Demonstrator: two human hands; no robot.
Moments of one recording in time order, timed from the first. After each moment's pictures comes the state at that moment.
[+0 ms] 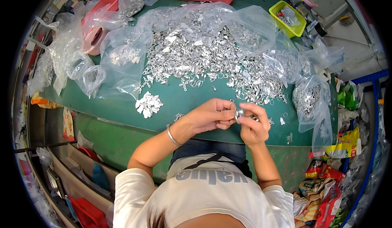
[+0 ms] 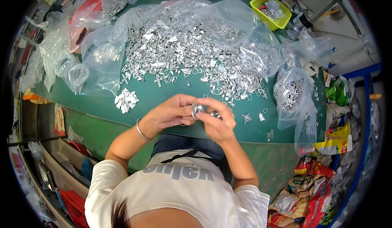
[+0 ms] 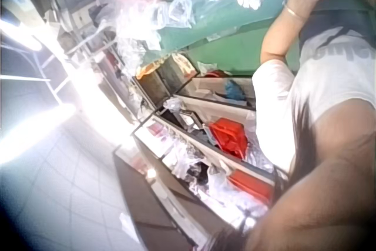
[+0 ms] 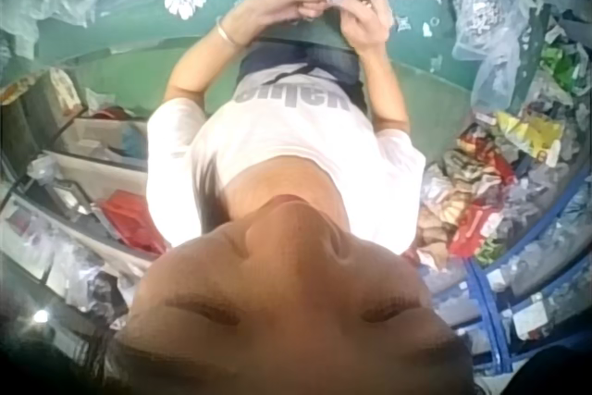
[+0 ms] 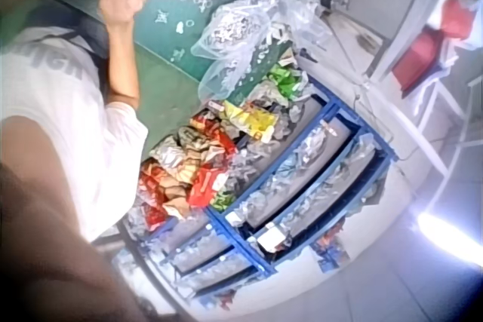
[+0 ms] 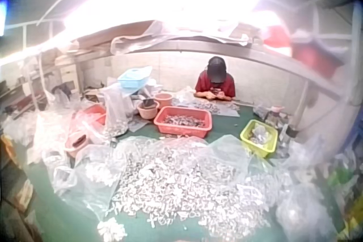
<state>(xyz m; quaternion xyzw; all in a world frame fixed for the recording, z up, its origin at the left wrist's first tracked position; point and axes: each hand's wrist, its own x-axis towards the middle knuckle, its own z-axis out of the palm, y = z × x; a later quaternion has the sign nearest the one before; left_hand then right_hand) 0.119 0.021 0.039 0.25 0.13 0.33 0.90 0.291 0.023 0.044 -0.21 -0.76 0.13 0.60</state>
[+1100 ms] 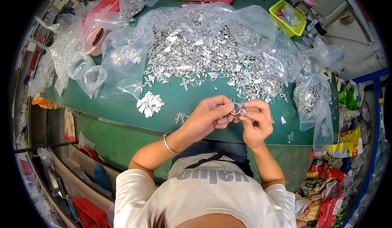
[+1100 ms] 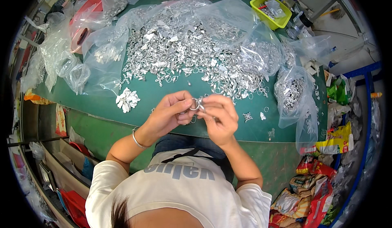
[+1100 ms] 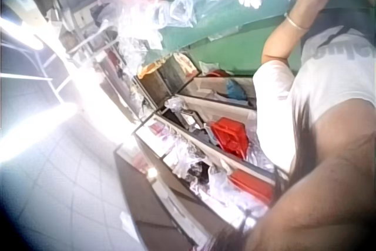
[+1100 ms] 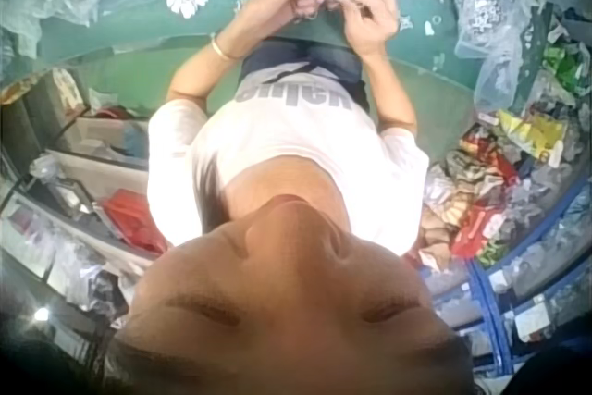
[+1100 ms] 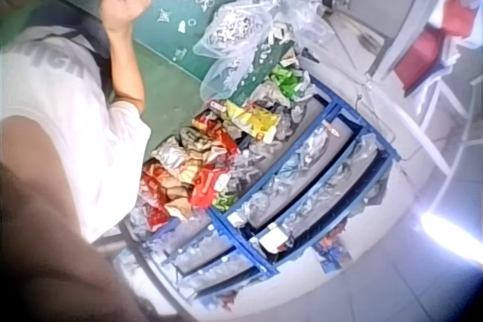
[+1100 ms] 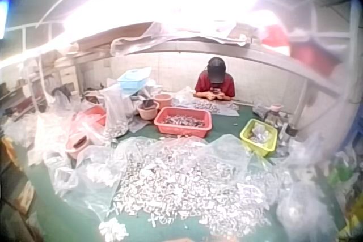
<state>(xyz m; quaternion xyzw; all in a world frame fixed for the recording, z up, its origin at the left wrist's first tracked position) 0.120 -0.003 0.067 0.25 0.20 0.47 0.82 0.289 0.011 0.049 -0.25 -0.70 0.28 0.60</state>
